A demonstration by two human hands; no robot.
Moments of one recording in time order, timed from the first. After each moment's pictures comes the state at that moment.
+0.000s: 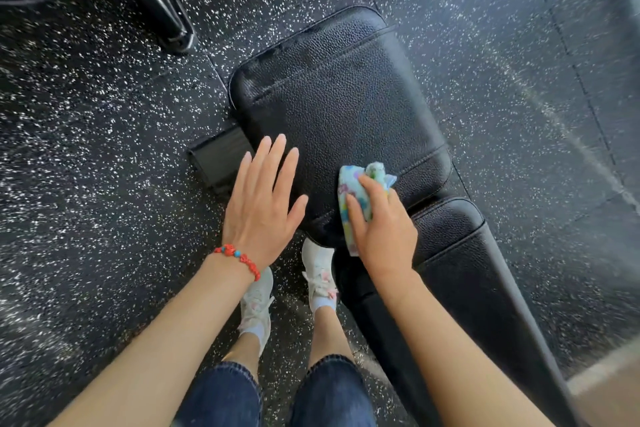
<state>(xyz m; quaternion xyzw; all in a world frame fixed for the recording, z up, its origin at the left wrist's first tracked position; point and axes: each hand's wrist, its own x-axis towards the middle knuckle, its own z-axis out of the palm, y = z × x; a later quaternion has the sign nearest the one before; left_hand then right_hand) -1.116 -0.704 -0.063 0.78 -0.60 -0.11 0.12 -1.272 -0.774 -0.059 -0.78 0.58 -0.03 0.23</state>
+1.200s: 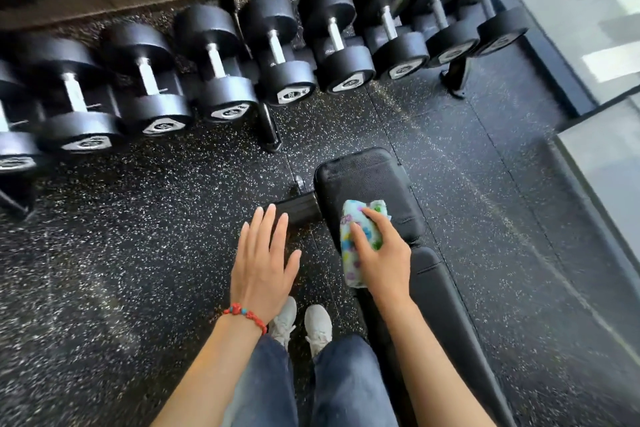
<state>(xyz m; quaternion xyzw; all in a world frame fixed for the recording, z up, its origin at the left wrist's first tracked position) -1.116 -0.556 0.208 0.87 -0.47 -0.04 0.13 -1.239 -0.689 0.230 -0.72 0.54 -0.15 0.42</state>
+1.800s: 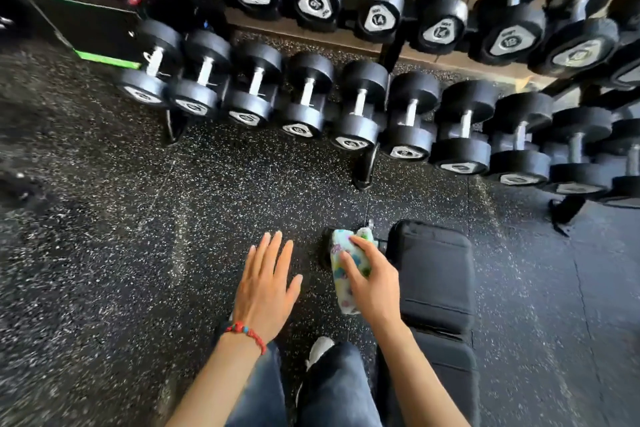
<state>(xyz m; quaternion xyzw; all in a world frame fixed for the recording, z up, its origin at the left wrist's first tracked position) -1.136 -0.433 0.257 0.97 -0.23 -0.05 0.11 -1.177 -0.608 0.271 -0.85 0.27 -0.03 0.45</state>
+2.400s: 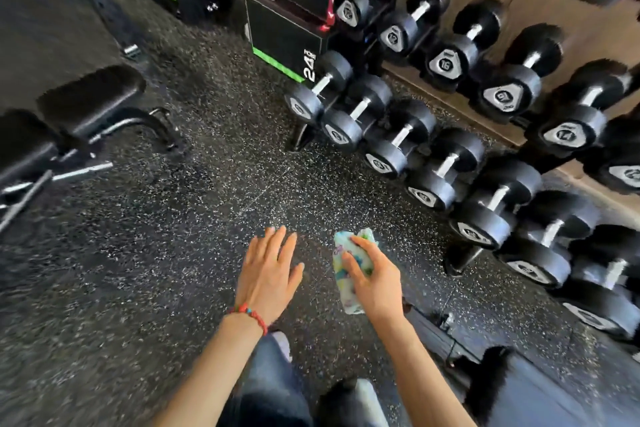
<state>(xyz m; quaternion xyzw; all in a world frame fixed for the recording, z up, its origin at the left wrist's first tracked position) -1.033 -0.197 0.289 0.99 -0.02 -0.01 0.12 -1.007 -0.384 0.294 -0.89 0.04 0.08 0.45</state>
